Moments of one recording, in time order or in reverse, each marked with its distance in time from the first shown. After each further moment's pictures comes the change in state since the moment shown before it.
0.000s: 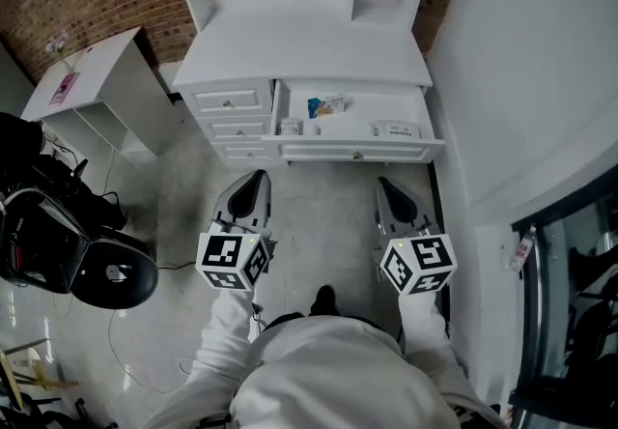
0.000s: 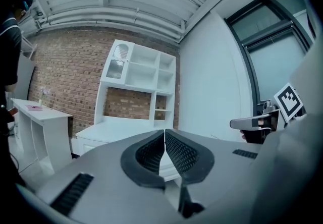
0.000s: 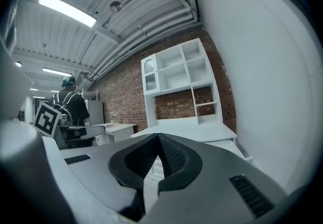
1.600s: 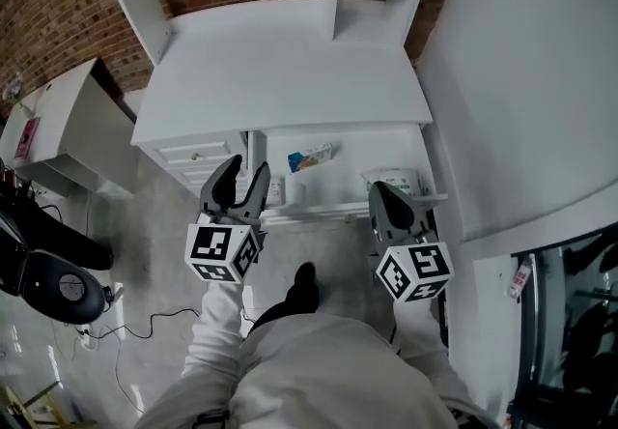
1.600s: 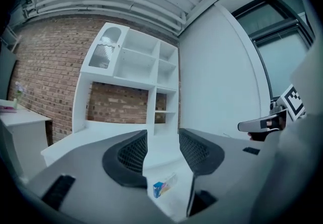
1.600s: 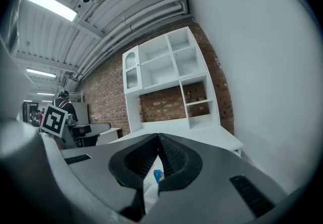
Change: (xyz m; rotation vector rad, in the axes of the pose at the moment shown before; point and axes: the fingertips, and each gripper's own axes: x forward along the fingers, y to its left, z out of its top) left arm 0.260 0.084 0.023 0.033 -0.005 -0.091; right arm 0.197 -0.123 0.031 0.058 -0.002 -0.093
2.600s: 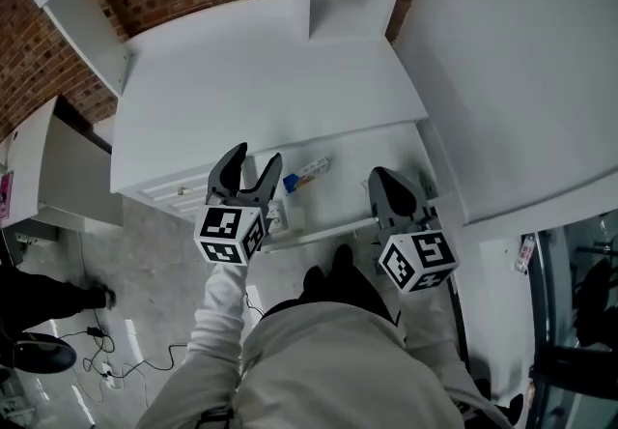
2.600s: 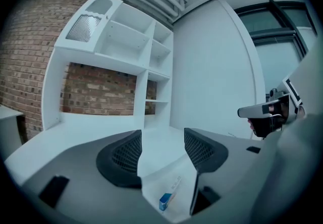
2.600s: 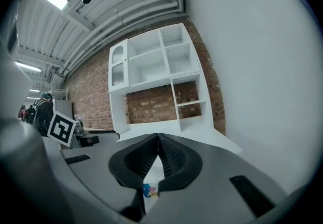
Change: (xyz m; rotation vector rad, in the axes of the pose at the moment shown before) left arm 0.131 0.035 -0.033 0.006 0.106 -0.208; right arm 0.086 -0.027 0.017 0.009 -0.006 -0.140
